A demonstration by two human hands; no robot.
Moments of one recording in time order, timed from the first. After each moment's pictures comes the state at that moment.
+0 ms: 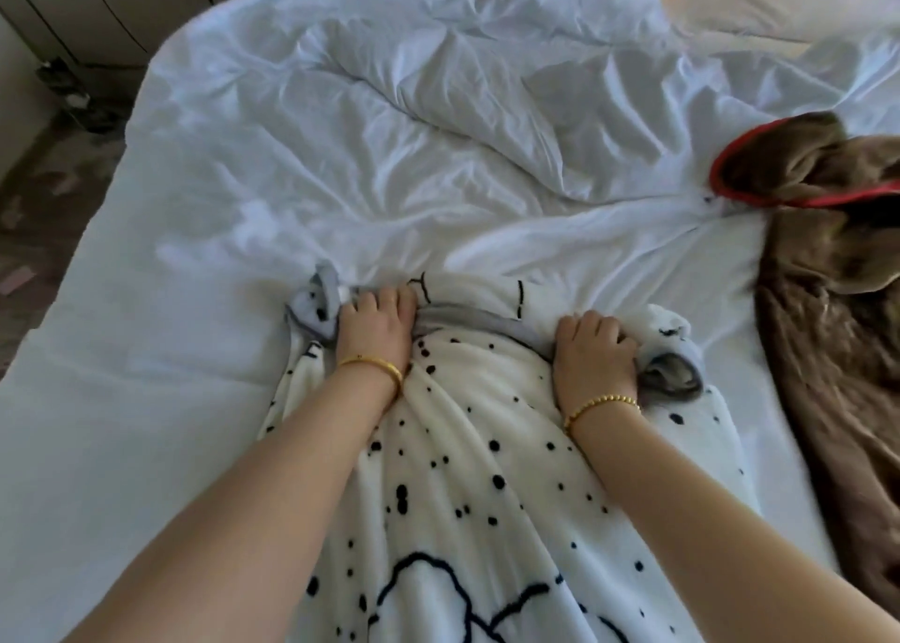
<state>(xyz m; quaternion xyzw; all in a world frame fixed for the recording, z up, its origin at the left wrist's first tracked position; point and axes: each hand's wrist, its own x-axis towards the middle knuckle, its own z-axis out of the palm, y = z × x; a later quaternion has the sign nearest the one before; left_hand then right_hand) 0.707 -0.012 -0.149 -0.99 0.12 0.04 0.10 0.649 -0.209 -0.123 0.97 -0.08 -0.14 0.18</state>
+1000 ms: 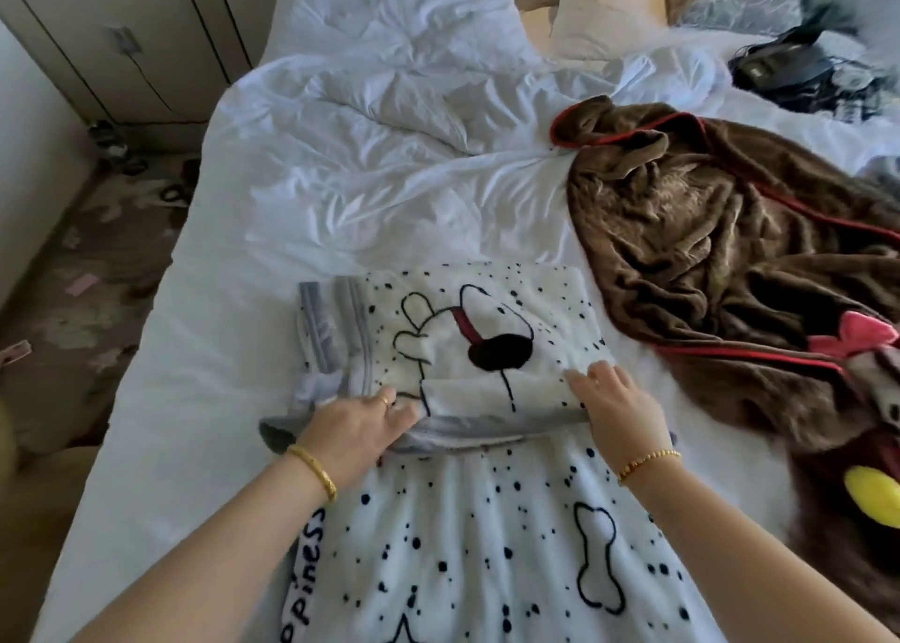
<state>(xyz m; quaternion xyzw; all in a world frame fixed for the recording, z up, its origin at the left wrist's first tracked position) 0.299 0.061 -0.010 -0.89 0.44 -0.04 0.10 0.236 -0.238 -0.020 1.00 -0.04 0.00 -0.04</state>
